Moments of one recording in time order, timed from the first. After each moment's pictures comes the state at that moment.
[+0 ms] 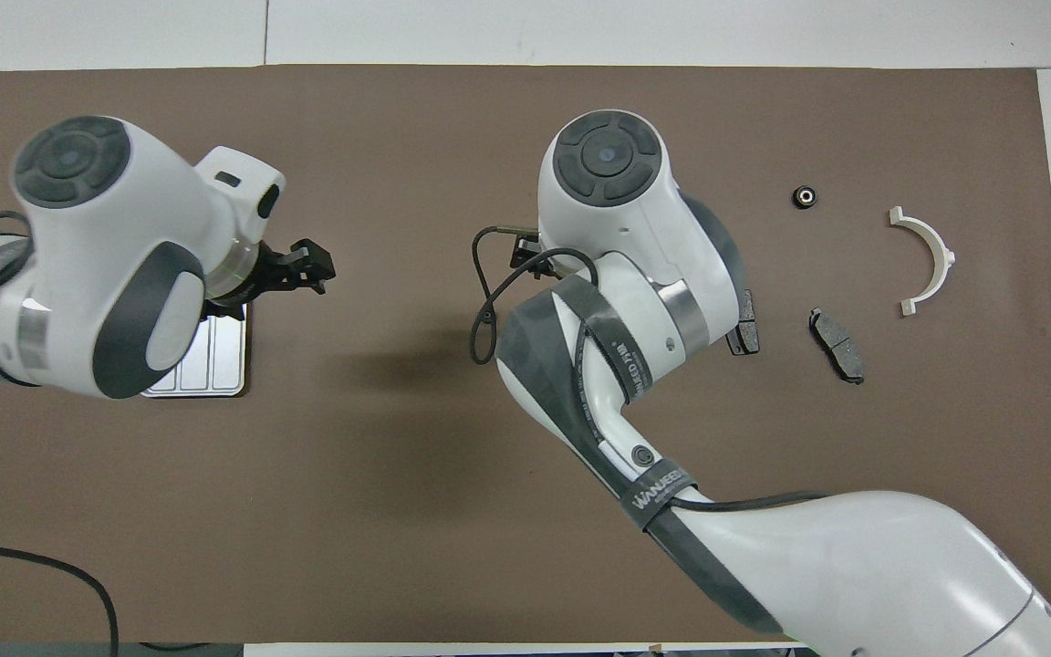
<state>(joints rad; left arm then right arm) -0.25 0.13 0.00 -1.82 -0.02 1.88 -0.48 0.47 0.48 0.09 -1.42 -0.06 1.88 0.82</state>
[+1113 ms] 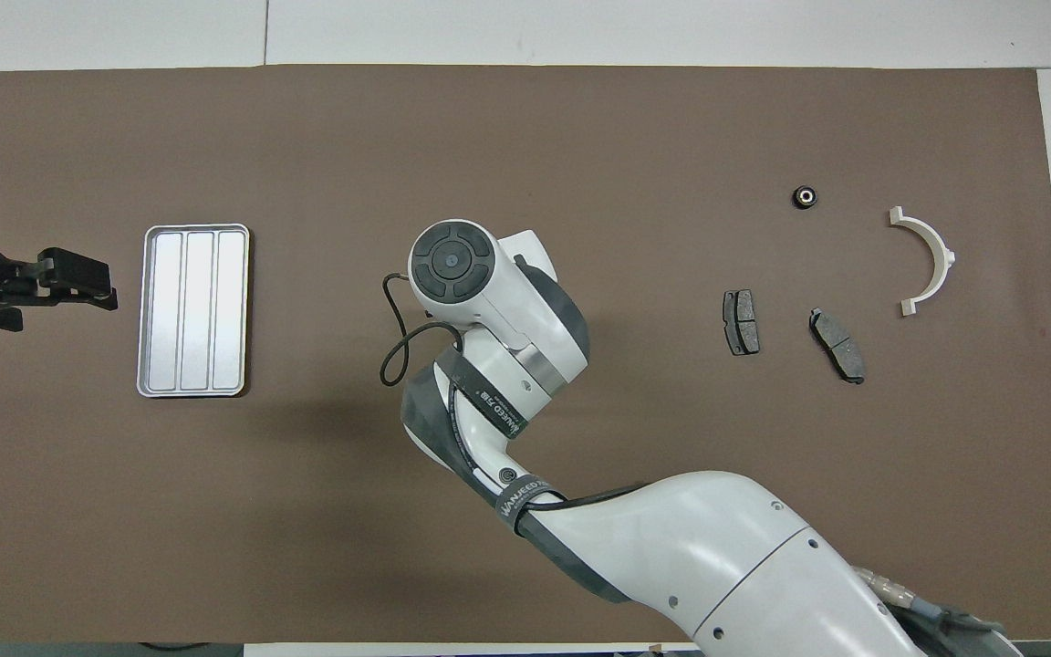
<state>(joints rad) -0.02 -0.02 -0.01 -1.74 -0.02 1.66 -0.16 0.61 0.70 0.07 -1.37 -0.09 2.08 1.07</state>
